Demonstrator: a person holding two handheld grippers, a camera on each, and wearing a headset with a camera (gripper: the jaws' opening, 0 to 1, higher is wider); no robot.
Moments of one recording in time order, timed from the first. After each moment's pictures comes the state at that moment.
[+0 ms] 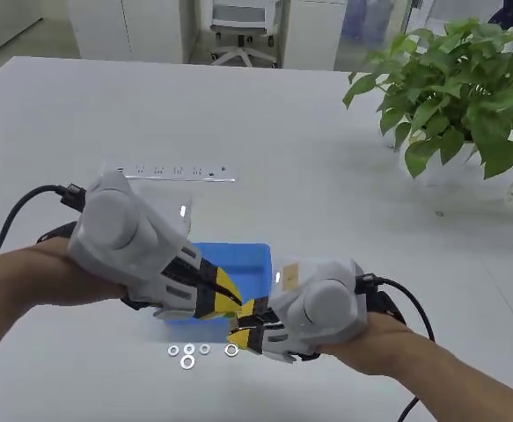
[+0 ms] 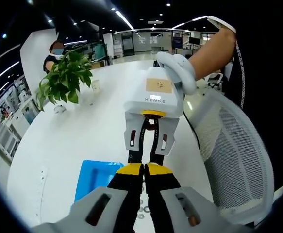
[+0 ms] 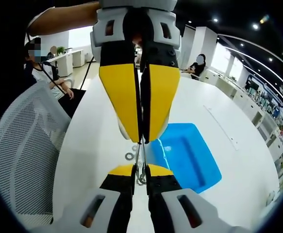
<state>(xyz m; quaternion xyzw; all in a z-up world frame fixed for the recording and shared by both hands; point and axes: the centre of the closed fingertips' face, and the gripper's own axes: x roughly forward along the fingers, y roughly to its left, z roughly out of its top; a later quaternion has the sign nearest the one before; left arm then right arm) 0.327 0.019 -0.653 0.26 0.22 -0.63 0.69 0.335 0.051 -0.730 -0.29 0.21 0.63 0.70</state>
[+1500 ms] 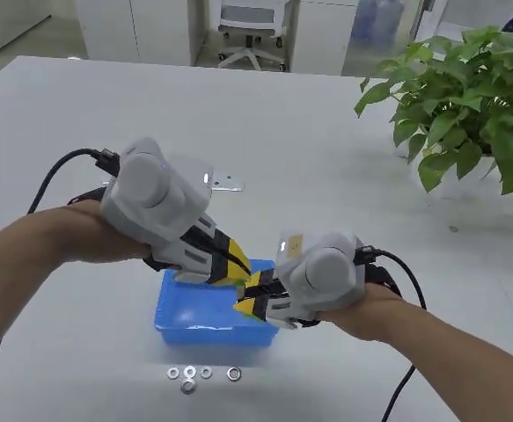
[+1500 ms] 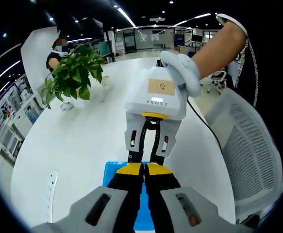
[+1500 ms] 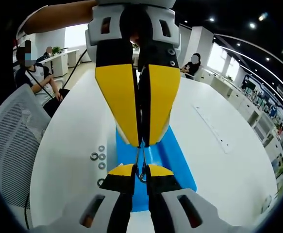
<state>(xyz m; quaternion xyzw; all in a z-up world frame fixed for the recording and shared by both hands) 0.401 0.020 -0.660 0.27 0.23 -0.62 0.69 0.412 0.056 -0.736 -0.29 0.20 0.61 0.71</state>
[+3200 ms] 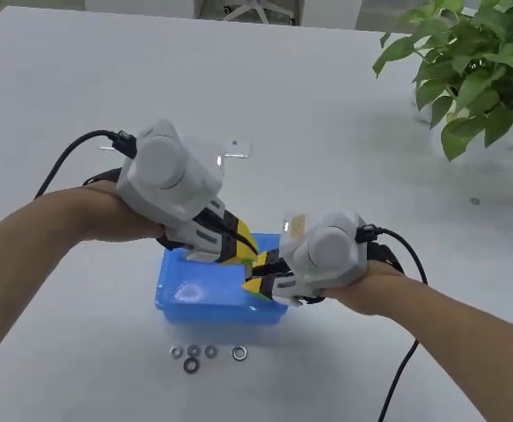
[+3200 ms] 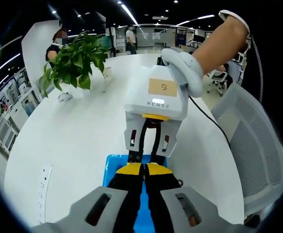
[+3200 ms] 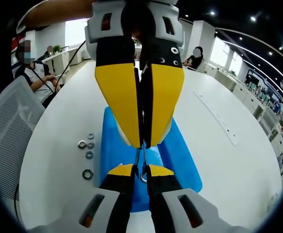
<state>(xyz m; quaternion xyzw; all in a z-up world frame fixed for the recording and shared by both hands) 0.421 0.021 -0.694 0.26 0.25 -0.63 0.69 0.429 0.053 -0.772 -0.29 0.23 0.62 0.69</state>
